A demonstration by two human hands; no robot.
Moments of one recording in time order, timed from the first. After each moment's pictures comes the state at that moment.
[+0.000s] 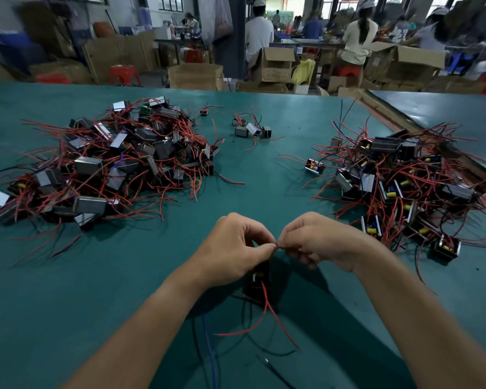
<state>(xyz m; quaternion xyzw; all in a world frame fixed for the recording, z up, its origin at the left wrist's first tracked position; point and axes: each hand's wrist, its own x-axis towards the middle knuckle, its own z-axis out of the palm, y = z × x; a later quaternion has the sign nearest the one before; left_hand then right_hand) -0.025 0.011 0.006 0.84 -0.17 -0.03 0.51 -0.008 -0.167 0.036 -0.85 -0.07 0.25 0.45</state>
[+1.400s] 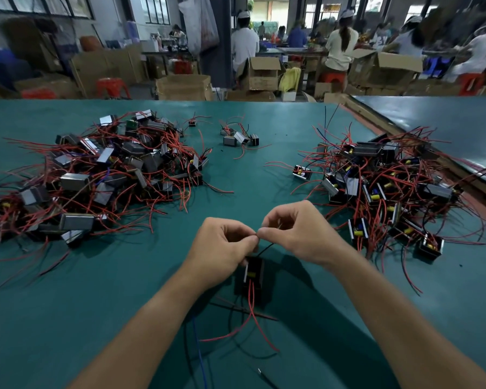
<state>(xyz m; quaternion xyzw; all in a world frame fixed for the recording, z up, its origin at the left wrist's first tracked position) -0.019 0.007 0.007 0.81 -0.08 0.02 0.58 0.003 -0.165 0.023 -0.85 -0.17 -0.01 0.50</state>
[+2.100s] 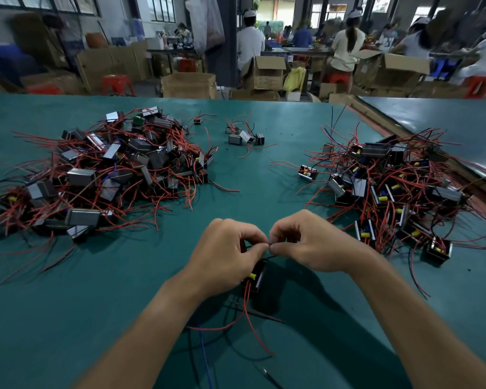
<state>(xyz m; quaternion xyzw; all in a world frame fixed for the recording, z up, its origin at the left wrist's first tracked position) -0.027 0.012 0.013 0.88 -0.23 0.13 0.40 -0.001 -0.175 0.031 -0.88 -0.26 0.09 0.37</state>
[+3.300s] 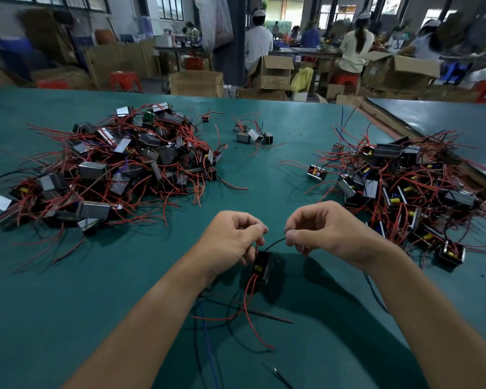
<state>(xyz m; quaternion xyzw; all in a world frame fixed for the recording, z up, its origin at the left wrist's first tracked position) -0.021 0.014 0.023 0.77 -0.04 -0.07 0.64 0.001 -0.186 0.032 -0.76 -0.21 0.13 0.59</state>
